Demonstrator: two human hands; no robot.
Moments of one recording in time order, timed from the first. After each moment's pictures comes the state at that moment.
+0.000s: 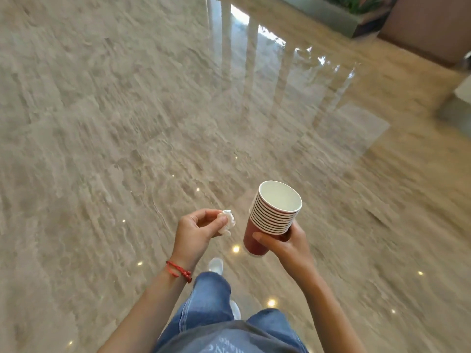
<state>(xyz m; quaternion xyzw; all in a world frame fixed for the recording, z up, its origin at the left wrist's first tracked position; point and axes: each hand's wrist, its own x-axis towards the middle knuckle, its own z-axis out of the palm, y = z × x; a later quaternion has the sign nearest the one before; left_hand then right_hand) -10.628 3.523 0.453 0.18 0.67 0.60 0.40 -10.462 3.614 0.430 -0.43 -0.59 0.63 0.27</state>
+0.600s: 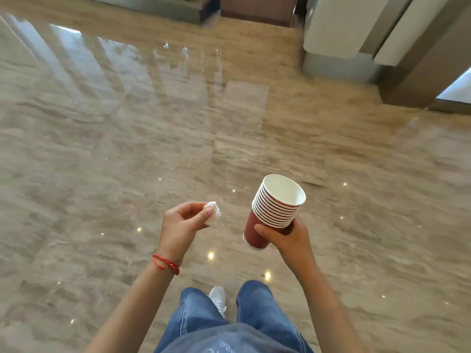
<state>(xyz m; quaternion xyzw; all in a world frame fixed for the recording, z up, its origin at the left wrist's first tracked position) -10.707 3.862 0.459 0.37 0.58 0.46 0.55 -10.499 3.831 0.439 -0.64 -0.40 0.49 0.45</state>
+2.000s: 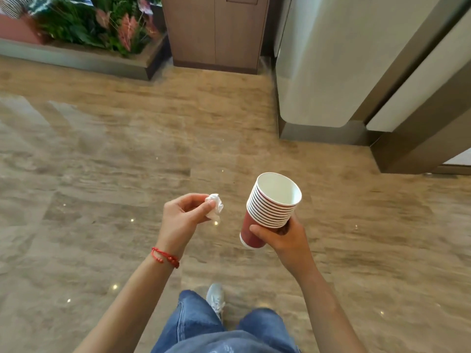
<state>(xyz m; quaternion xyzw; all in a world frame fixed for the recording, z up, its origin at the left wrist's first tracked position) -10.523 4.782 0.498 0.42 0.53 0.43 0.60 -10.332 4.710 0.471 -0.63 -0.37 0.45 0.52</state>
